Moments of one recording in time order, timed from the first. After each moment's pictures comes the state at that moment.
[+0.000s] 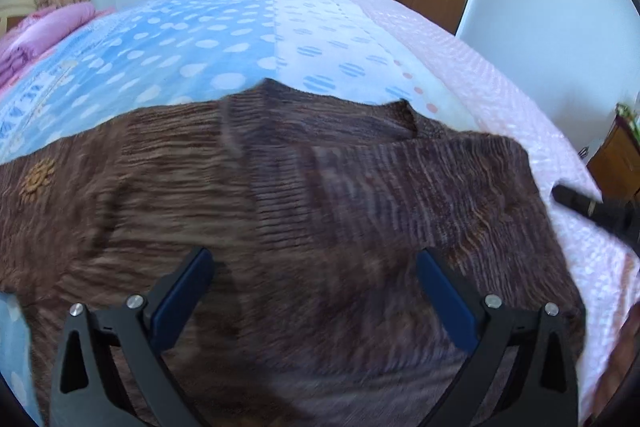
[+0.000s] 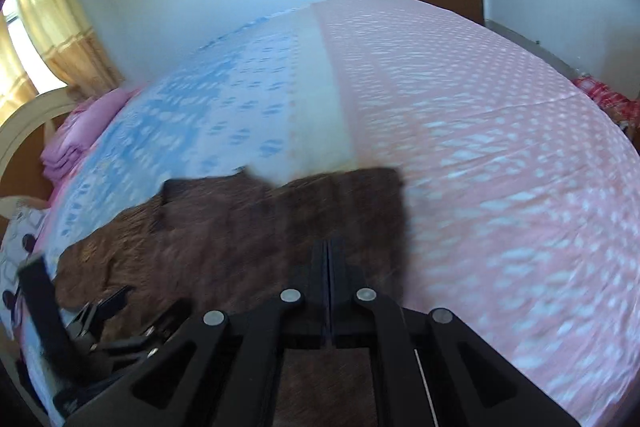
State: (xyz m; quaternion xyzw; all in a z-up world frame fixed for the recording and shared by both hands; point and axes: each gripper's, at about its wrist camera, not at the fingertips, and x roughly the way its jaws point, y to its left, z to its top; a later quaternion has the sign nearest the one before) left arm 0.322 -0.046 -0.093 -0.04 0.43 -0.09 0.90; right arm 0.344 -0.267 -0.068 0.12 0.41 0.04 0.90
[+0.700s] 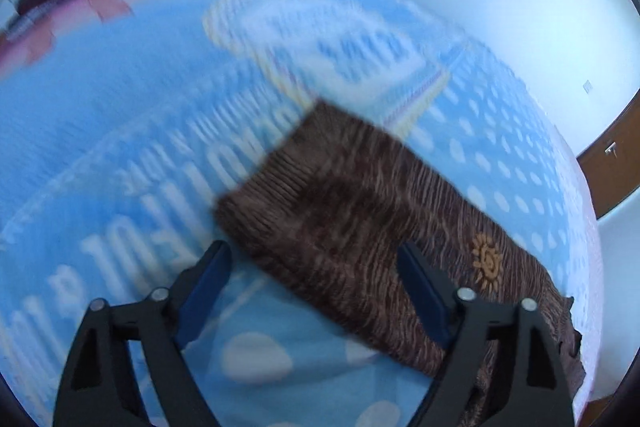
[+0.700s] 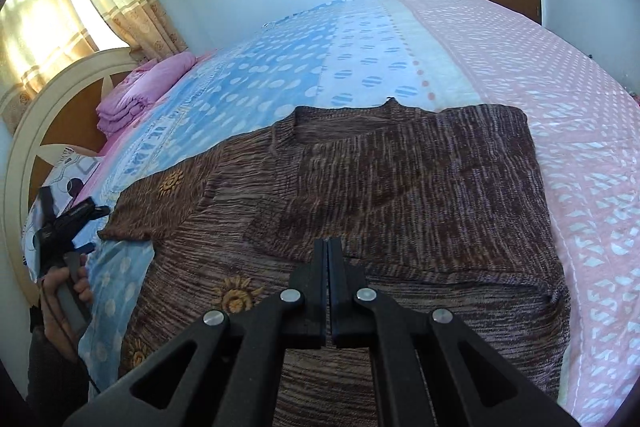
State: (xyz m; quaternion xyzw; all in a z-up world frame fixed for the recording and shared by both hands) left arm 0.285 0.293 -0.103 -0.29 0.41 0.23 0.83; right arm 0.280 -0.174 -0.065 0.11 0.41 0.12 0.90
